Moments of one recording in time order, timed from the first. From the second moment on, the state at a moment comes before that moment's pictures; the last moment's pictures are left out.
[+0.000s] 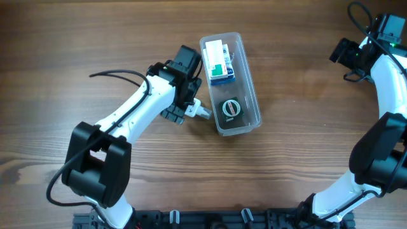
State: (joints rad) left arm -0.47 1.84 1.32 -0.83 -0.01 -1.58; right arm -0.33 1.90 1.53 -0.69 0.05 0.20
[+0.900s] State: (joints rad) left arm -0.45 1.95 1.27 -0.82 -0.02 -1.63; right arm -0.33 1.90 1.53 -0.69 0.05 0.20
